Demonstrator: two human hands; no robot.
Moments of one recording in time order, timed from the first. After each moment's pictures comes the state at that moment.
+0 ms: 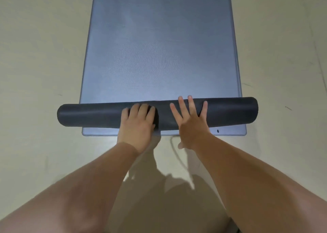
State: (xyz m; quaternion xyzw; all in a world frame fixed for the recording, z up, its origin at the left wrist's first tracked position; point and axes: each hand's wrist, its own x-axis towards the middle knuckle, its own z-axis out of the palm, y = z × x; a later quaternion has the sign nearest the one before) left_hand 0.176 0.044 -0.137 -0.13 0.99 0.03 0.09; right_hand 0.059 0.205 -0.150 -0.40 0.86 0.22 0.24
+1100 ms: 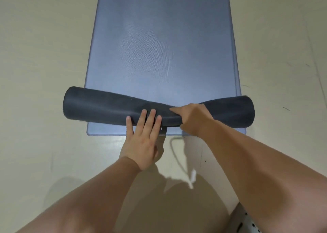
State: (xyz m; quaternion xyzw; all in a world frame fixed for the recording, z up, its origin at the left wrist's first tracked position) left_hand 0.219 0.064 -0.137 -0.08 0.99 0.05 0.11; right_hand 0.030 0.181 -0.097 -0.38 0.86 0.05 0.35
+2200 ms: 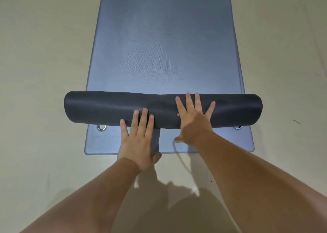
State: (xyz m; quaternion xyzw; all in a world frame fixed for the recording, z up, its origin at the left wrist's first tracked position) left_hand 0.170 0.032 -0.148 -0.16 0.97 0.02 0.20; right_hand 0.012 0.162 -0.140 -0.33 0.91 0.13 0.23
